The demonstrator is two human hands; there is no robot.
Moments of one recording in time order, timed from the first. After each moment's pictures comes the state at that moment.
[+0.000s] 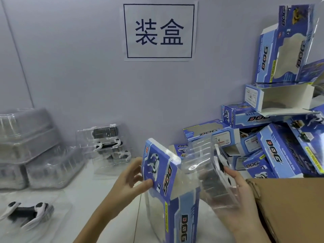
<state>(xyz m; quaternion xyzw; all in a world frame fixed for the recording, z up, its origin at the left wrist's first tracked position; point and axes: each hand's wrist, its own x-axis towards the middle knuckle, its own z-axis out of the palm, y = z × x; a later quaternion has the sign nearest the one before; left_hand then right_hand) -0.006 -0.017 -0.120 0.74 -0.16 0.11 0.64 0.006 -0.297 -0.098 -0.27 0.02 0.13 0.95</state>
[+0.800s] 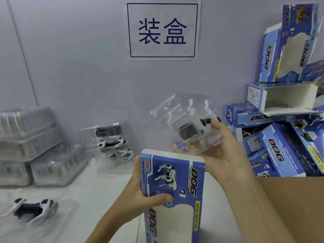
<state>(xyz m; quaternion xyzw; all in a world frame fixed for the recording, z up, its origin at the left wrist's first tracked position) -0.028 -0.043 -0.113 0.75 -0.14 0.06 0.64 0.011 -0.254 -0.001 -0.23 -0.06 0.15 0.96</state>
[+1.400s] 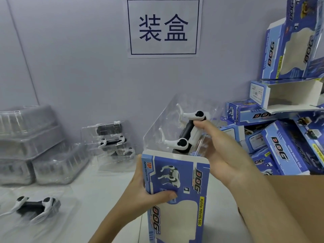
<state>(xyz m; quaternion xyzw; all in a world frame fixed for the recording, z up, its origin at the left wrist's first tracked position) -0.028 -0.048 -0.114 0.77 -0.11 0.08 0.62 0.012 -0.252 -0.001 -0.47 -0.06 0.10 0.88</state>
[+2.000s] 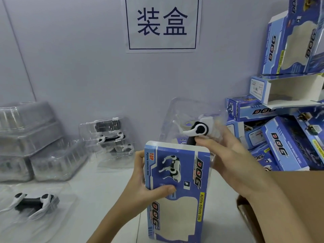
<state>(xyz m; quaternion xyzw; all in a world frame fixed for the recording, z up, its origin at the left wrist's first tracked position) -0.033 -0.060 -0.110 0.73 -0.14 0.12 0.66 0.013 -0.286 -0.034 -0.60 -0.22 0.04 0.77</state>
